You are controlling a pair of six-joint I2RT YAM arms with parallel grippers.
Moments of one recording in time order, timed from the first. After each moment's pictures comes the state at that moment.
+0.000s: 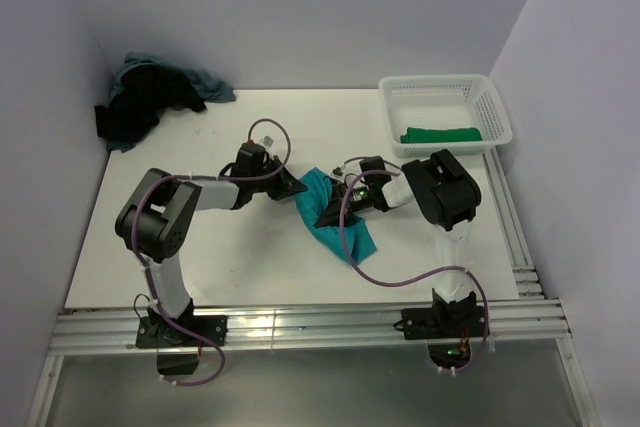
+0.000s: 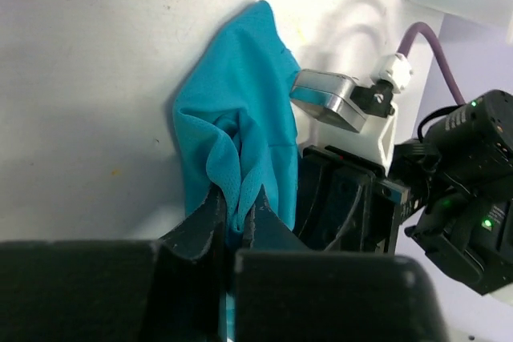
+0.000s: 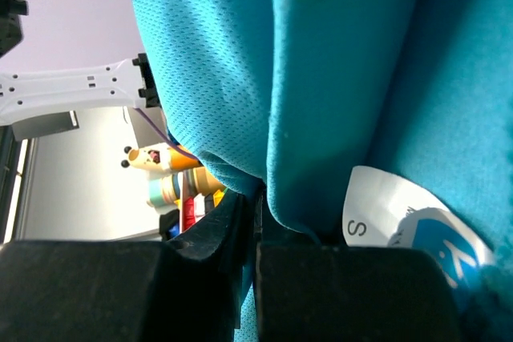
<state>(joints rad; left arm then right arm) -0.45 1.86 0.89 0.34 0.40 -0.97 0.37 2.12 0.88 0.35 -1.25 0.79</state>
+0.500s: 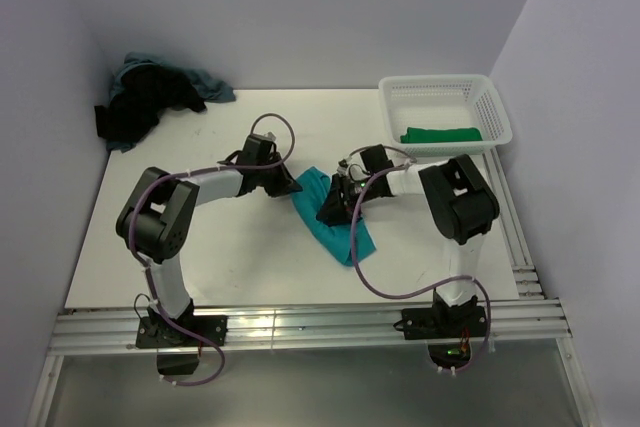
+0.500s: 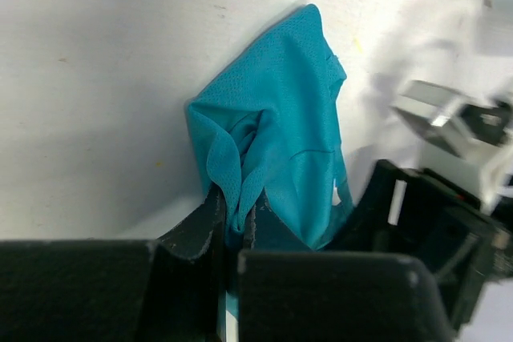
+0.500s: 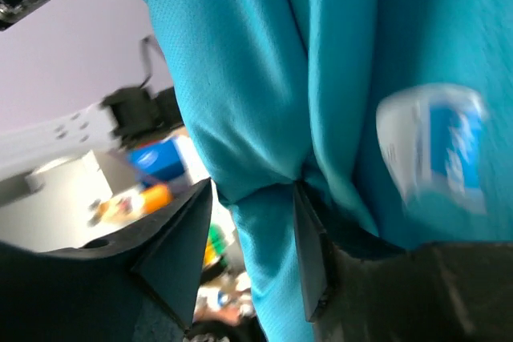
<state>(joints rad) -0.47 1.86 1.05 0.00 0.27 -0.87 0.37 1.97 0.96 -0.04 -1.06 0.67</state>
